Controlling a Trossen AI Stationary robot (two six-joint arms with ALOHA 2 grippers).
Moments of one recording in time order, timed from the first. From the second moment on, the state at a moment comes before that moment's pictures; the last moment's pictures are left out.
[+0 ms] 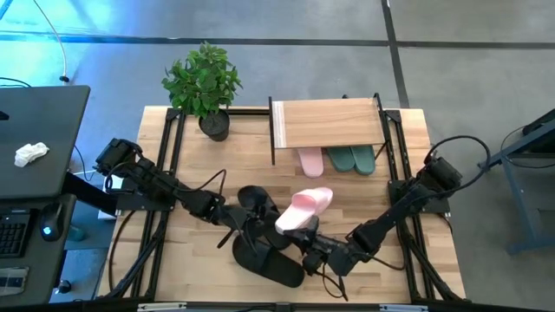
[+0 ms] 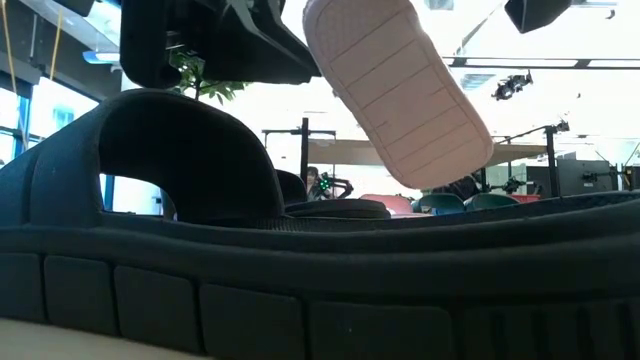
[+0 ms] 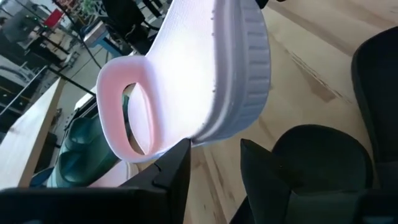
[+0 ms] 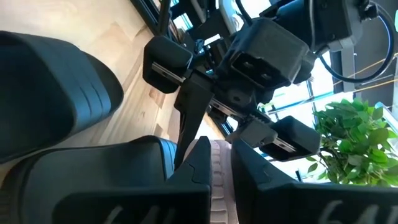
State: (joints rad) left arm -0.30 1.60 0.82 0.30 -0.41 0.49; right arm 0.67 1.79 1.06 0.38 0.95 -0.82
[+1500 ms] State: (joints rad) left arm -0.30 1.66 0.82 0.46 -0.56 0.47; right arm 0.64 1.78 1.06 0.44 0.96 -0.79
